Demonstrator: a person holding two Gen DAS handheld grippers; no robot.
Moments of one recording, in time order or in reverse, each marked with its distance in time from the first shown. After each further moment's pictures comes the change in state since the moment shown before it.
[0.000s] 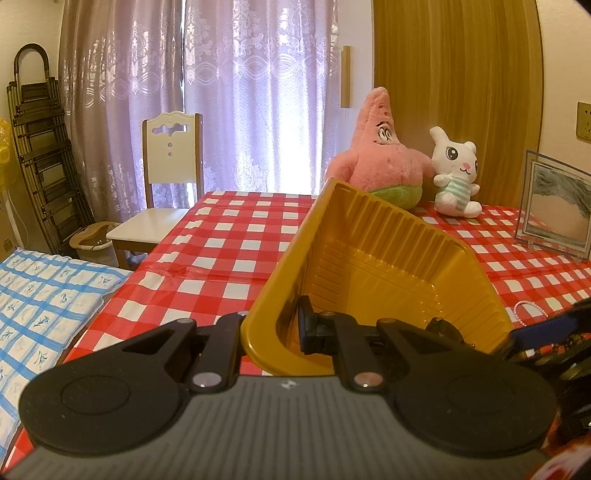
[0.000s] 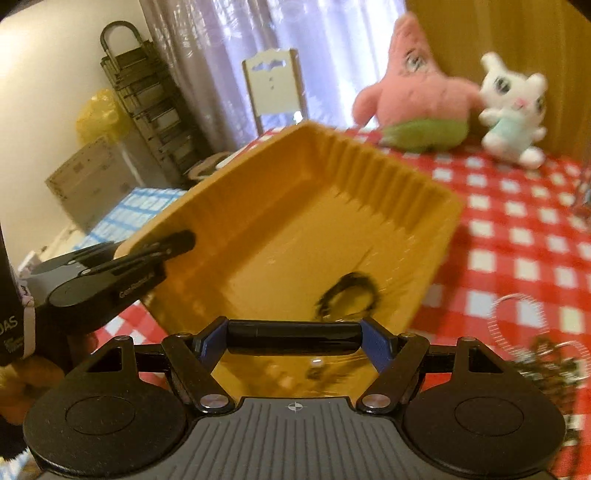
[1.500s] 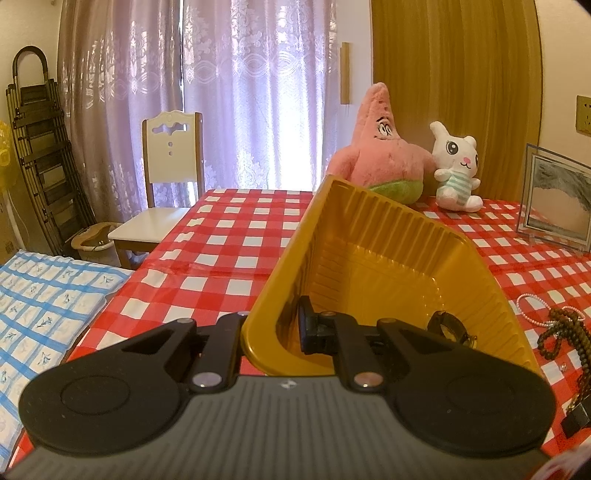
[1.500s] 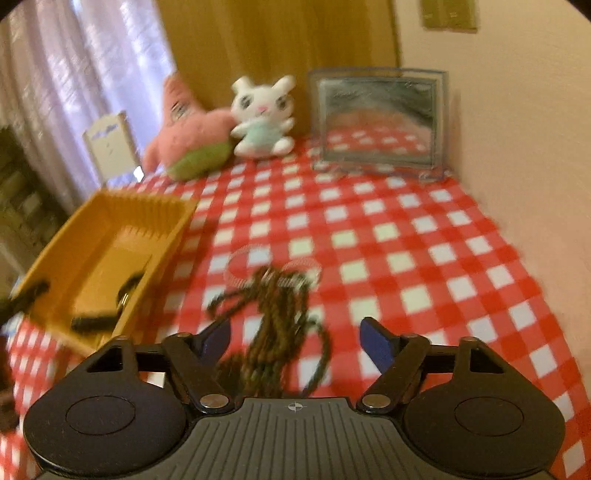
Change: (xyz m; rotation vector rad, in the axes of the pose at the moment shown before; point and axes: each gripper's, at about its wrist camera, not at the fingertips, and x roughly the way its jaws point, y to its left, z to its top) left arm 0.009 0.000 -0.007 0.019 0.004 0.004; right arm -0.169 -0.091 -0.092 0.292 -0.109 -0.387
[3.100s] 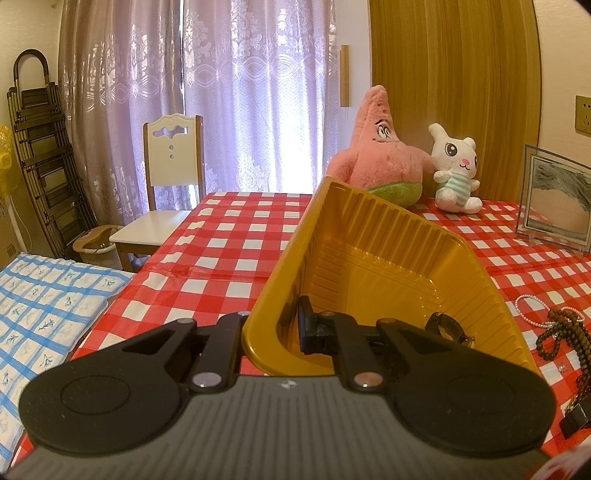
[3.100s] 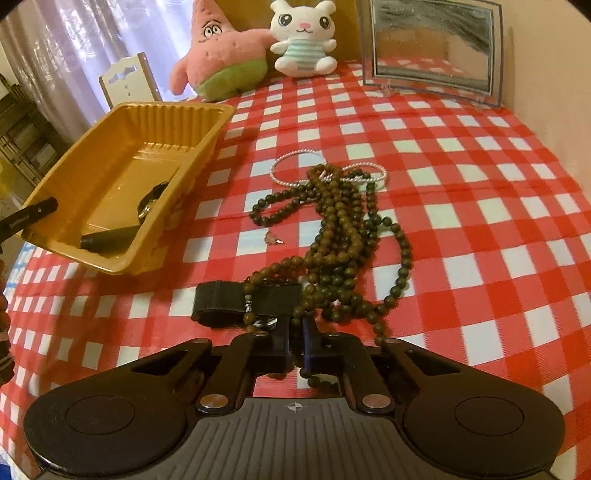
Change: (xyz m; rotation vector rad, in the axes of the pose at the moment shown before) left arm -0.005 -0.003 0.002 0.006 -0.006 0.003; right arm 0.045 0.027 -0.040 0.016 0.134 0.019
